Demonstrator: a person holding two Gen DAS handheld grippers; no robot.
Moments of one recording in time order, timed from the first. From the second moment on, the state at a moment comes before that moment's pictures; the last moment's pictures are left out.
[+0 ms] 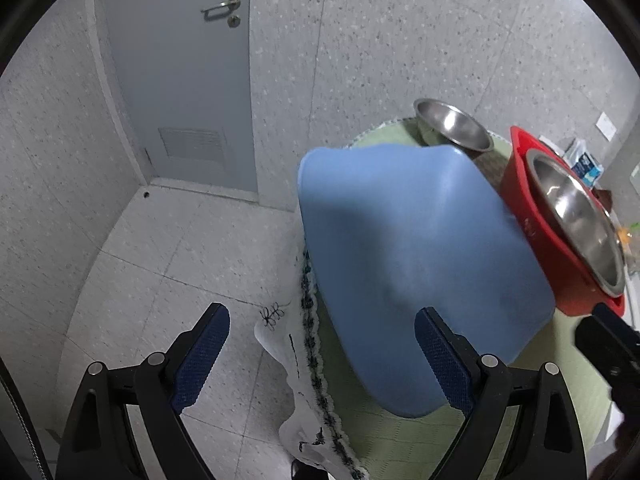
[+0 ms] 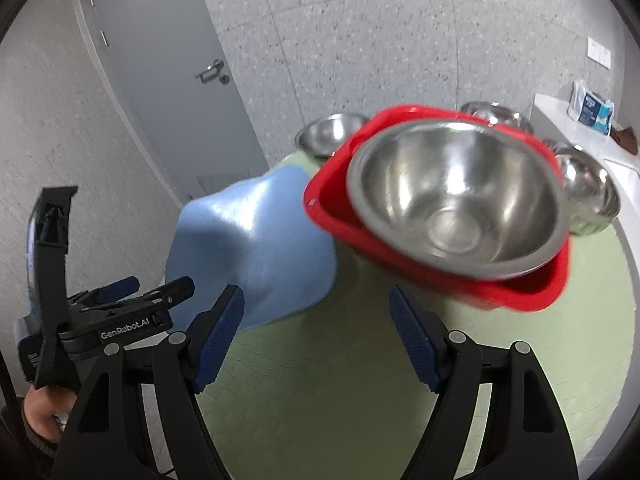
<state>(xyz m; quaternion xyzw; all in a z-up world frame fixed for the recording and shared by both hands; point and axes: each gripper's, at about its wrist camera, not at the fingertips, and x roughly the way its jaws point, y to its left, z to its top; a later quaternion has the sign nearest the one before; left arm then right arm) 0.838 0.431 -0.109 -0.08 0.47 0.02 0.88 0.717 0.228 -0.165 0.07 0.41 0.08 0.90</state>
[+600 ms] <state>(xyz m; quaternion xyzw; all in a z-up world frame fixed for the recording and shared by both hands) 0.863 0.431 -0.131 -0.07 0.48 -0.05 0.87 0.769 0.239 -0.226 0.10 0.45 0.08 0.88</state>
